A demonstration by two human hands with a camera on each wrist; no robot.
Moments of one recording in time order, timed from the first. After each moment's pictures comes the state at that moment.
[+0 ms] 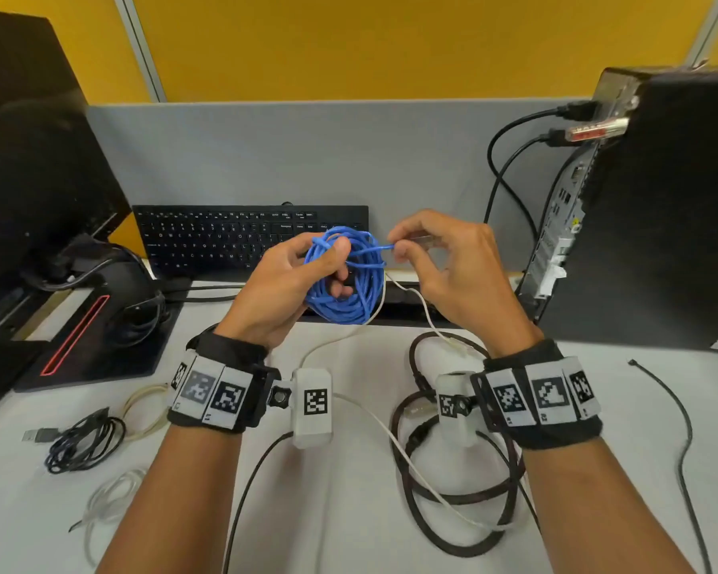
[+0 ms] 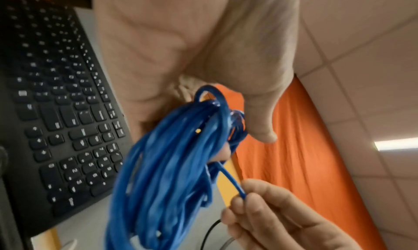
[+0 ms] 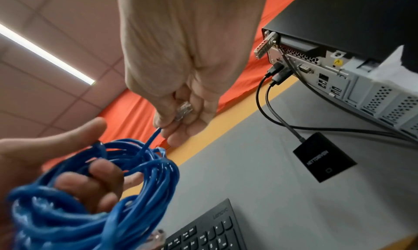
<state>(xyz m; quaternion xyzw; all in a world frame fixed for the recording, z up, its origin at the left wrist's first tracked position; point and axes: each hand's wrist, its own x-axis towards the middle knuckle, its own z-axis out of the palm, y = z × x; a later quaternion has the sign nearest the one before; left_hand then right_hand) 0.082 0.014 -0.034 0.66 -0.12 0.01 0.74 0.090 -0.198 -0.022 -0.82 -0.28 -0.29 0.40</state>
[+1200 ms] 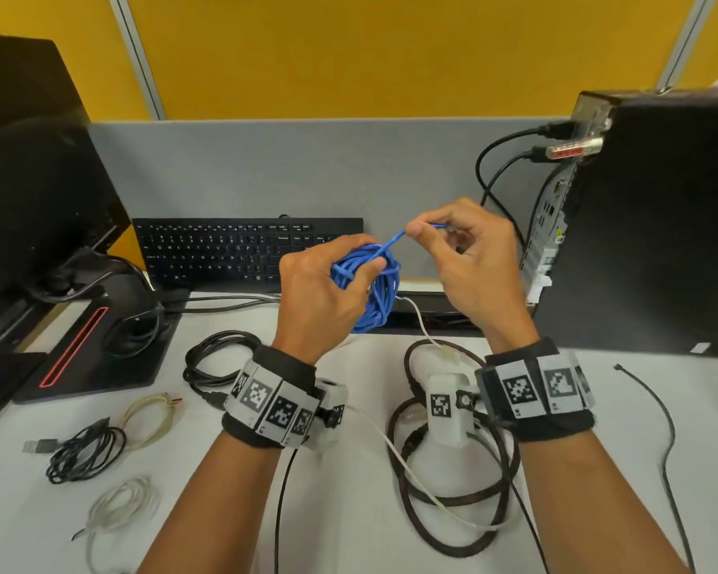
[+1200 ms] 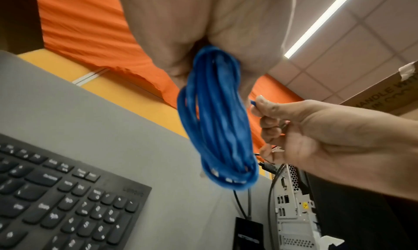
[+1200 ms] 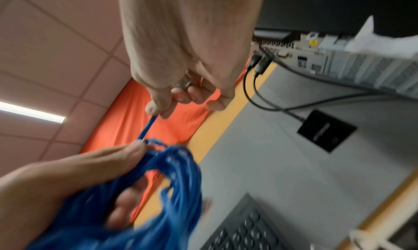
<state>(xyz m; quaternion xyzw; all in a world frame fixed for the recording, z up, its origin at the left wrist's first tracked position) 0.074 -0.025 -0.035 0.78 -0.21 0.38 0.45 0.097 -0.208 -0.016 -0.74 -0.22 -0.34 0.54</state>
